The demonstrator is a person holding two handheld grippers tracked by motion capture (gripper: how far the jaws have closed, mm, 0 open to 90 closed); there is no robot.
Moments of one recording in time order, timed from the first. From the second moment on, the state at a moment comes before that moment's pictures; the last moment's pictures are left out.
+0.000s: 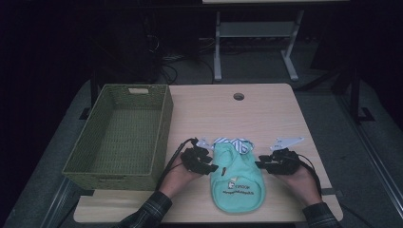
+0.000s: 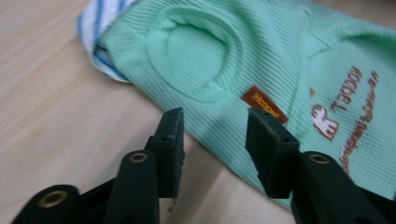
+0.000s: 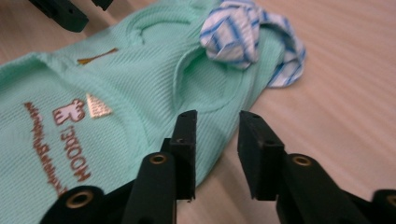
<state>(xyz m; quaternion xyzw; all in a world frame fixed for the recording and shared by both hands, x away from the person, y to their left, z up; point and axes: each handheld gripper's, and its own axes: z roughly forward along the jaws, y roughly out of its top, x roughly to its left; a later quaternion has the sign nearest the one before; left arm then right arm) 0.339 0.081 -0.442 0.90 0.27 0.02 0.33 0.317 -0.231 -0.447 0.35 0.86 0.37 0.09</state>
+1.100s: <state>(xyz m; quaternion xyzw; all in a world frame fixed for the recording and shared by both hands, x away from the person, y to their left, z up) 0.414 0.073 -0.437 0.88 0.30 0.05 0.36 0.394 -0.217 -0.441 0.36 0.84 0.39 0.09</state>
